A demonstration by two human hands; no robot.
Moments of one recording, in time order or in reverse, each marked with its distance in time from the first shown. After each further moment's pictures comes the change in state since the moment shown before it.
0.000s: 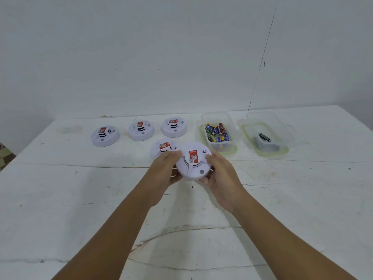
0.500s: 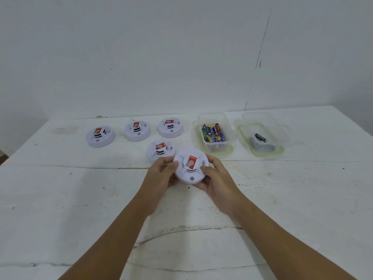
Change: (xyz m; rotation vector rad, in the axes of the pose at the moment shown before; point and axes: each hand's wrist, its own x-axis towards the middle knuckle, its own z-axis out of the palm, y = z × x) left_hand 0.003 -0.029 -0.006 0.092 0.025 0.136; right_hand 0.012 0.017 -0.026 -0.168 -0.057 0.023
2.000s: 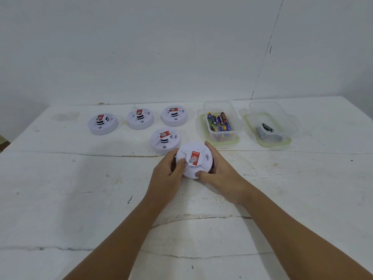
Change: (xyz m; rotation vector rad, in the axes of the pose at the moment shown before) left_hand -0.017 -0.021 0.006 0.324 0.047 0.286; right_hand 0.006 0.012 -0.021 -0.593 -0.186 -0.104
